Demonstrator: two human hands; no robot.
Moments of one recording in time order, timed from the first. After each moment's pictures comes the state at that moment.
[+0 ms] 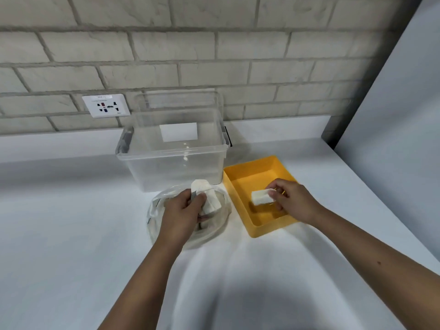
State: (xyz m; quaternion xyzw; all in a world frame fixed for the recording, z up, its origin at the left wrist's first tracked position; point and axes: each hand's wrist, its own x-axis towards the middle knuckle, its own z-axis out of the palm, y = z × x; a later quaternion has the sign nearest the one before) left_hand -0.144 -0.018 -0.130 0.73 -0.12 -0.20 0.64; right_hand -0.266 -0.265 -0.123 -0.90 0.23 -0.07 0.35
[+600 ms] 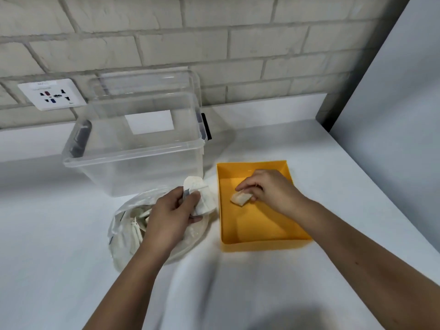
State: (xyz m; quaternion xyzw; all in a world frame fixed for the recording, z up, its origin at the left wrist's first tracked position) left_hand -0.138 -0.070 -0.128 0.73 -0.12 -0.24 0.63; right_hand -0.226 -0.296 -0.139 -0.94 0.14 -0.02 0.30
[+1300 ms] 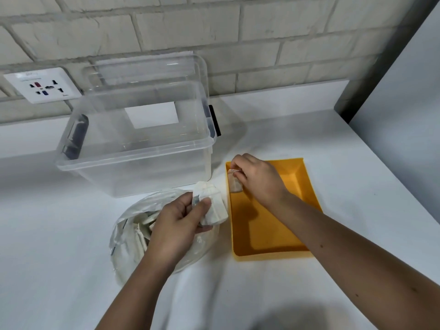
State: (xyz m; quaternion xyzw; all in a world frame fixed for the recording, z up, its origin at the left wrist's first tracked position) left_hand -0.127 -0.072 -0.137 0.71 -0.11 -0.30 0.63; right_hand -0.156 -0.288 -0.183 -0.97 0.09 -0.21 0.13
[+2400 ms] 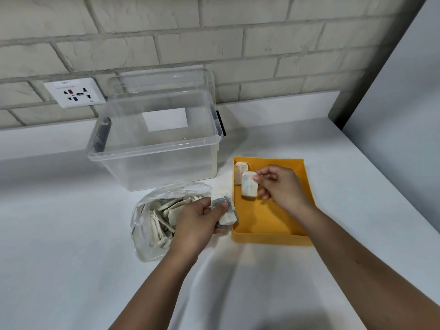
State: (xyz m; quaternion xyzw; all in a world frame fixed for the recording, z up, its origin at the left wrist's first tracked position) left_hand -0.159 -0.069 -0.139 0.71 -0.08 -0.32 0.62; right_hand -0.214 -0.276 -0.164 -0.76 0.31 -0.17 0.54
